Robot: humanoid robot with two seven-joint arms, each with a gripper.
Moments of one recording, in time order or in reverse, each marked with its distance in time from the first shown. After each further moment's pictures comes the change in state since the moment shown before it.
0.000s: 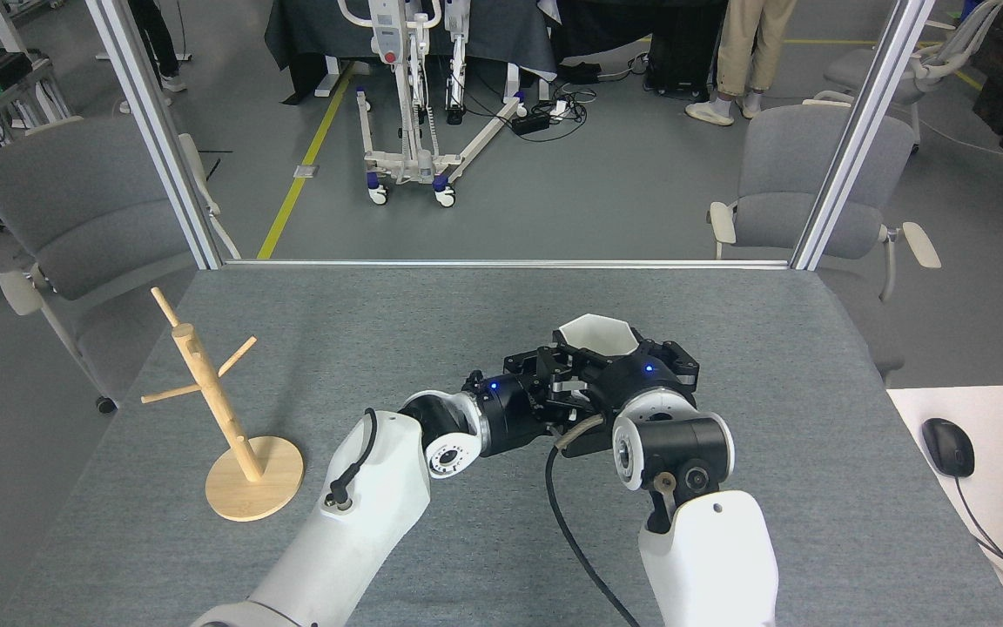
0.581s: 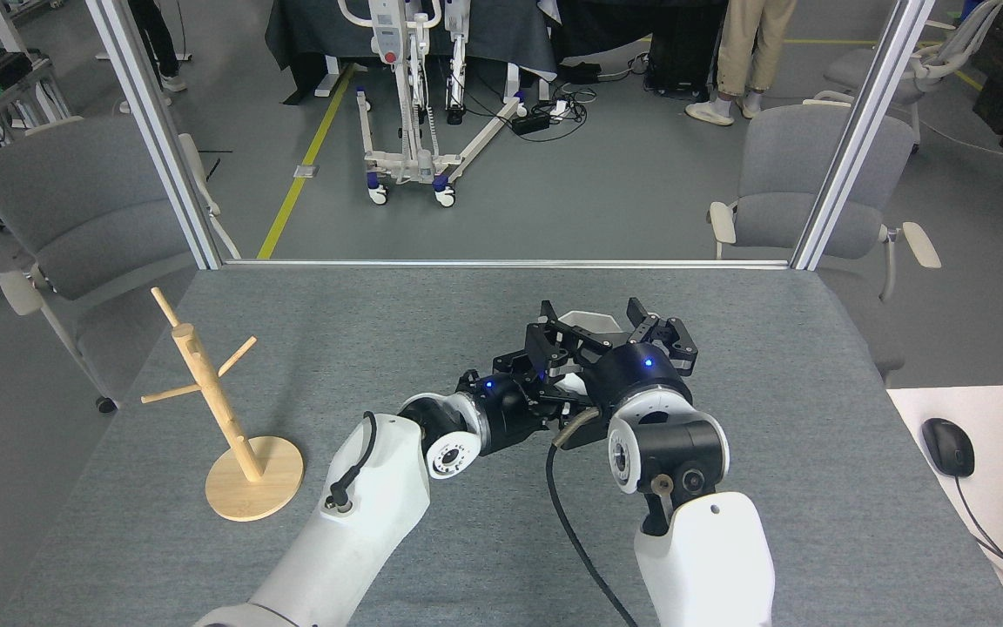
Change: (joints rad) left arm 0.006 0.000 0.002 0.005 0.000 0.083 -0.005; right arm 0.004 0.000 0.004 0.008 -0.033 -0.003 -0.243
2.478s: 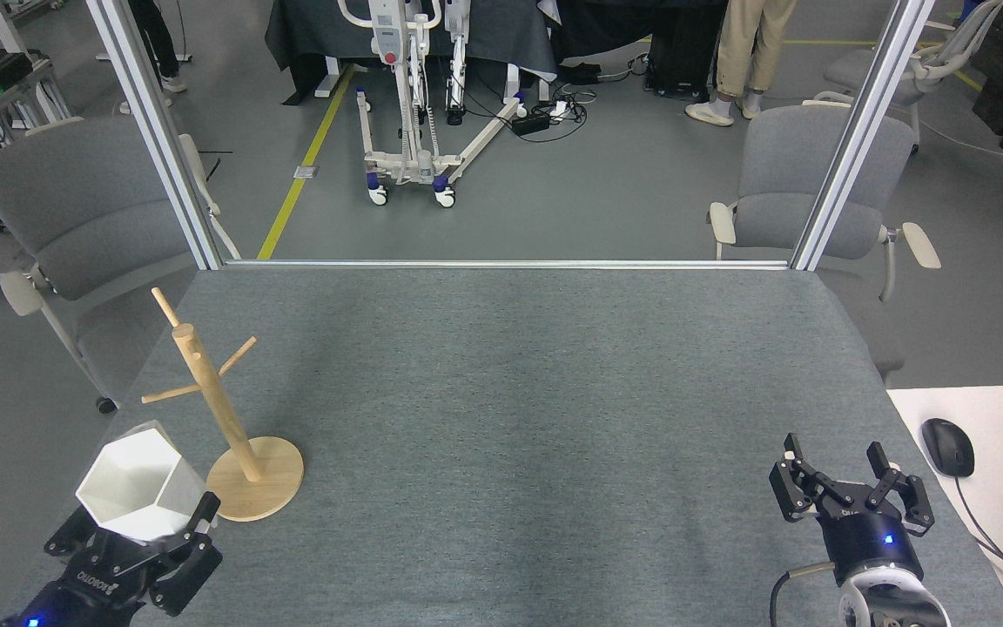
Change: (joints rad) left arm 0.873 0.289 0.874 -0.862 -0.059 -0.169 0.152; right arm 0.257 -0.186 -0.631 0.367 0.029 -0.429 -0.713
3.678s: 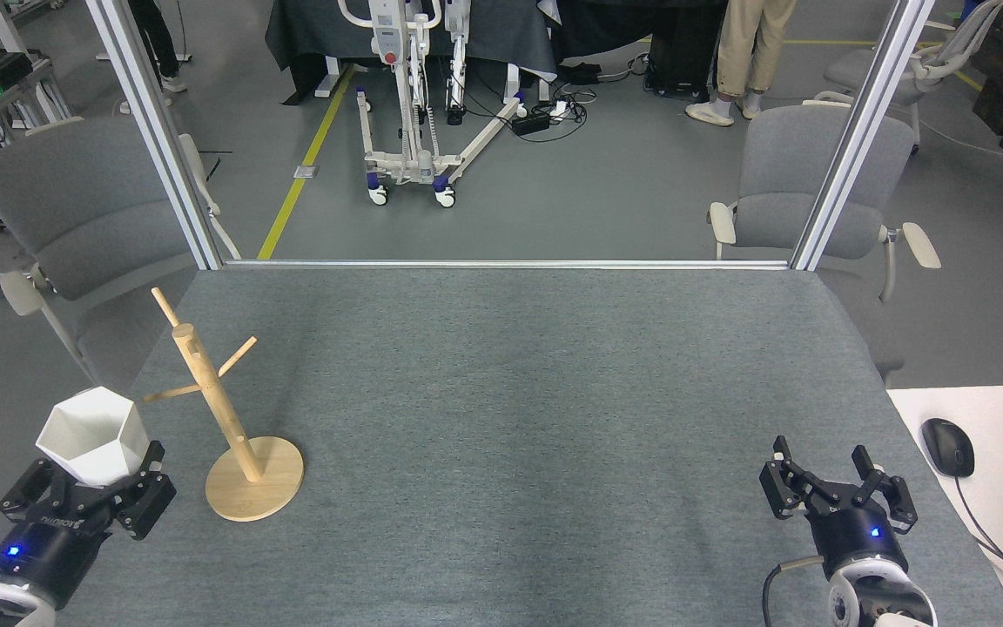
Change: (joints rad) left arm -0.237 0.073 0.057 0.320 -0.202 0.123 0.039; right arm -0.053 -0.015 0.005 0.123 -0.001 -0.001 0.002
